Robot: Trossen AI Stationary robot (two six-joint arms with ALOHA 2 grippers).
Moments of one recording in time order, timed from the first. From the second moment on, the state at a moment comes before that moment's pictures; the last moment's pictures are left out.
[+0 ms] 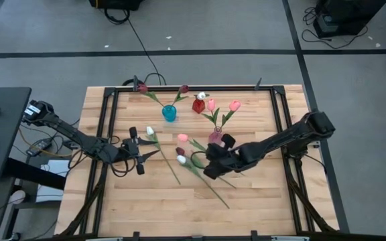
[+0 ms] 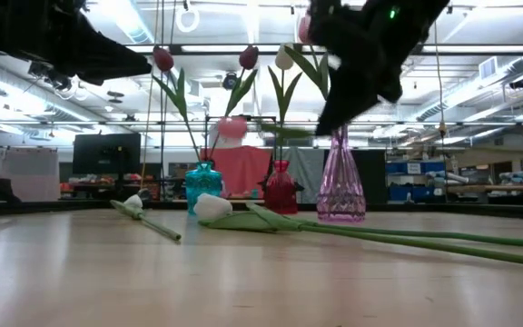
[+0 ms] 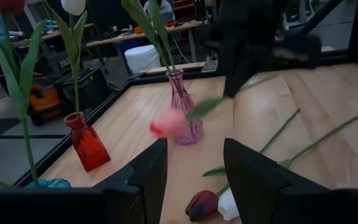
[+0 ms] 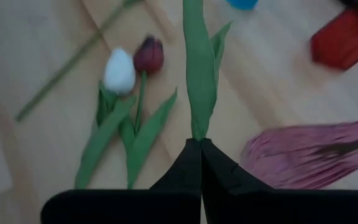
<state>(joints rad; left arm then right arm) -0.49 0.82 0.26 0.39 -0.75 0.04 0.32 1.69 1.16 -0.56 0.59 0.68</state>
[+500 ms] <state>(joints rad) -0.49 0.82 0.26 0.40 -0.70 -0.01 0.35 1.53 0.87 0.18 0.52 0.34</state>
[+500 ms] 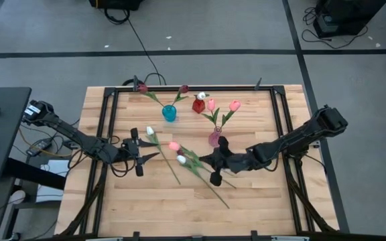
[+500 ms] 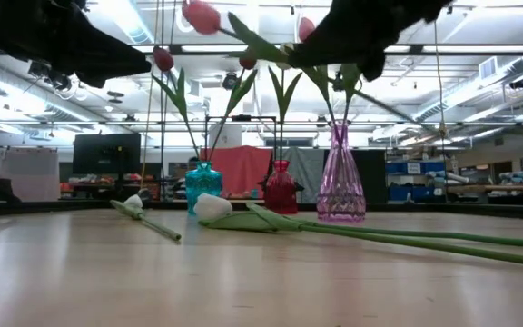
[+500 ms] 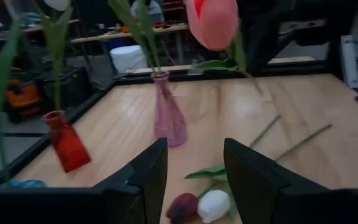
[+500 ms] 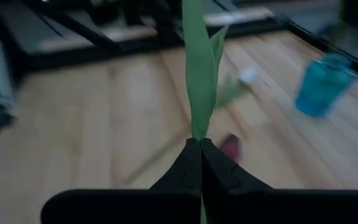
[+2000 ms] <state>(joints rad) -0.16 1.58 0.66 0.88 -0.15 0.03 0.24 1.65 0.76 0.97 0.37 -0.04</state>
